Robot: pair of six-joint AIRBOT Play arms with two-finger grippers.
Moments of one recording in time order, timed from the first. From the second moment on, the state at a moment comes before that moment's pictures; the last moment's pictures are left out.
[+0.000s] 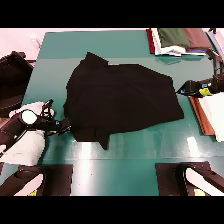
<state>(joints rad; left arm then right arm) -0.09 -0.94 0.53 1.08 -0.94 -1.74 -0.22 -1.04 1.13 -1.14 1.33 1.40</state>
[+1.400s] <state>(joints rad) -0.09 -0.83 1.17 1.18 -0.96 -1.67 -0.42 -1.06 1.11 -0.82 1.11 1.21</state>
